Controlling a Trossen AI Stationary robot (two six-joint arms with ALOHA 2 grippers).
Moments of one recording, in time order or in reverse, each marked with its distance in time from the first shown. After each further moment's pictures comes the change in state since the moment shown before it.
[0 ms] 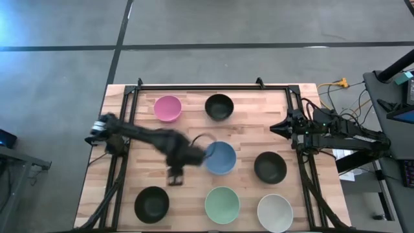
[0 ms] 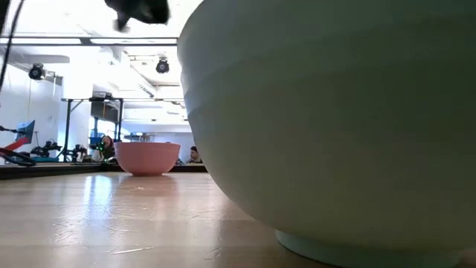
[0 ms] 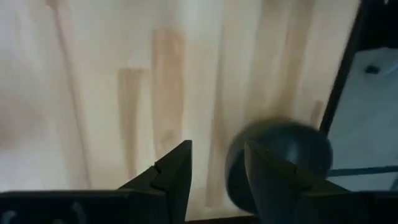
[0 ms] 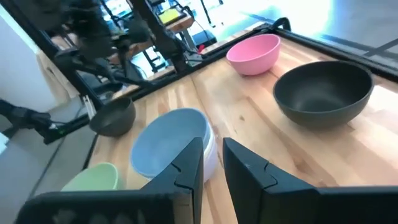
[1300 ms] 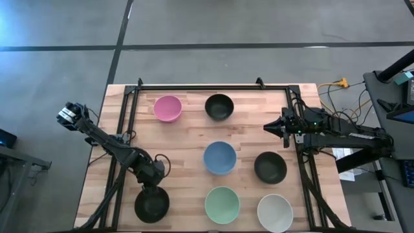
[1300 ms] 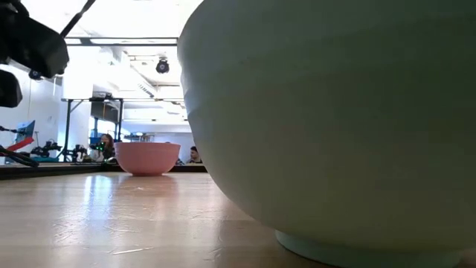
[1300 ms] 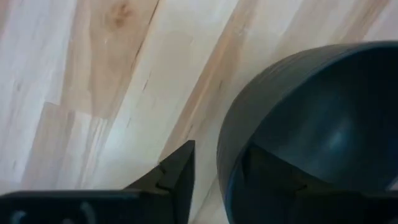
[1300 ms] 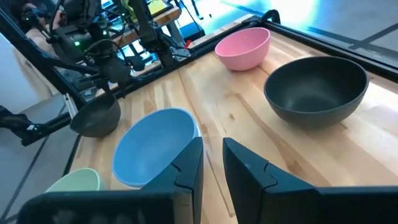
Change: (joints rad) left arm -0.272 -0.476 -1.002 0.728 0.089 -0.722; right arm 0.000 0.149 -0.002 0.101 0.023 0.005
